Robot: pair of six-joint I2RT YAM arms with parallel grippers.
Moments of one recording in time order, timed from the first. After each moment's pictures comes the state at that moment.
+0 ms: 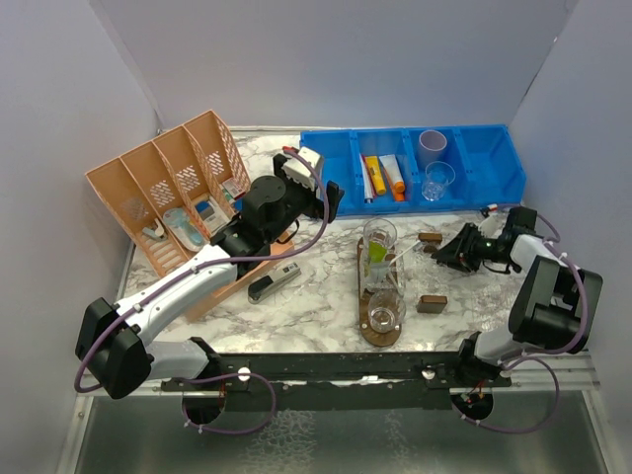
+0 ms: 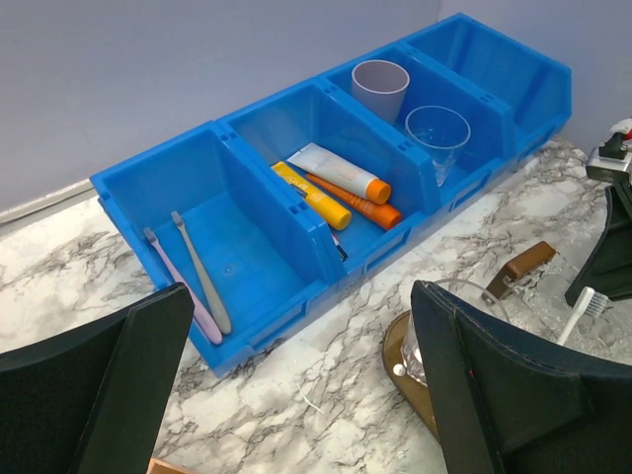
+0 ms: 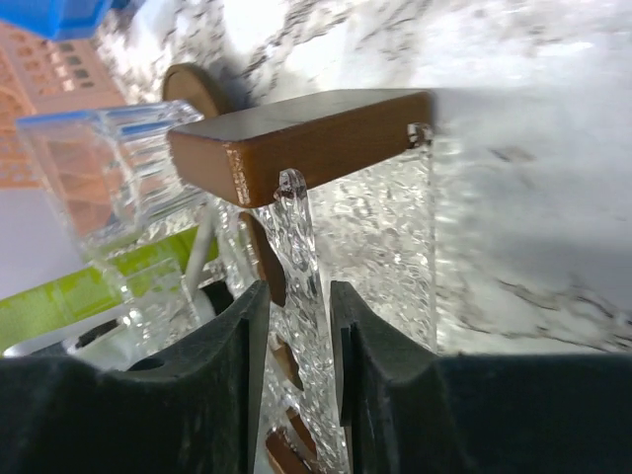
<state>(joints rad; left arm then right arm) -0.72 1.25 1.00 0.16 -0.09 -0.06 -0.37 1.49 0.74 -0.50 -0.90 0.17</state>
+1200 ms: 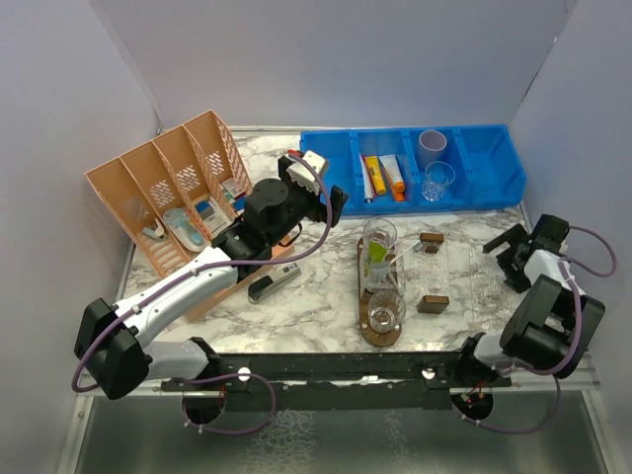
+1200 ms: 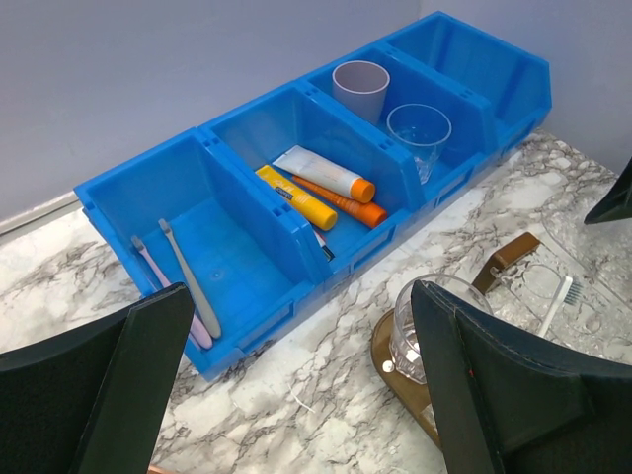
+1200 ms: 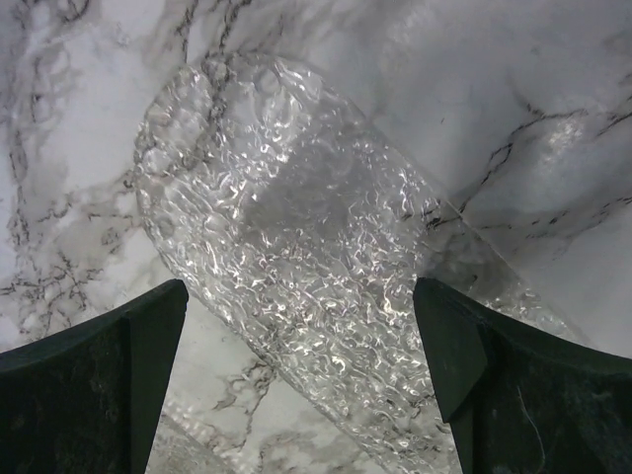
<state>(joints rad) -0.76 1.24 1.00 0.16 -0.10 -0.04 -0.55 1.35 0.69 -0.33 -0.05 0.49</state>
